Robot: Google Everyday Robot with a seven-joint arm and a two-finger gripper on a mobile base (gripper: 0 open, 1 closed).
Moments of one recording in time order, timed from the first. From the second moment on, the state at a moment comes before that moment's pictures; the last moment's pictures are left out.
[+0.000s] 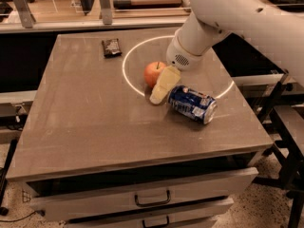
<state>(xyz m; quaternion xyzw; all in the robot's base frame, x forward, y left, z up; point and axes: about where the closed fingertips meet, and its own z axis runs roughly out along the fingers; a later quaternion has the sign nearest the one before) 0.605 -0.043 0.853 -0.56 0.79 0.09 0.22</state>
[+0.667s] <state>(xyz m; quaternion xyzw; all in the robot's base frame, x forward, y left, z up) 0.599 -0.070 0.911 -0.54 0.78 0.08 0.29</state>
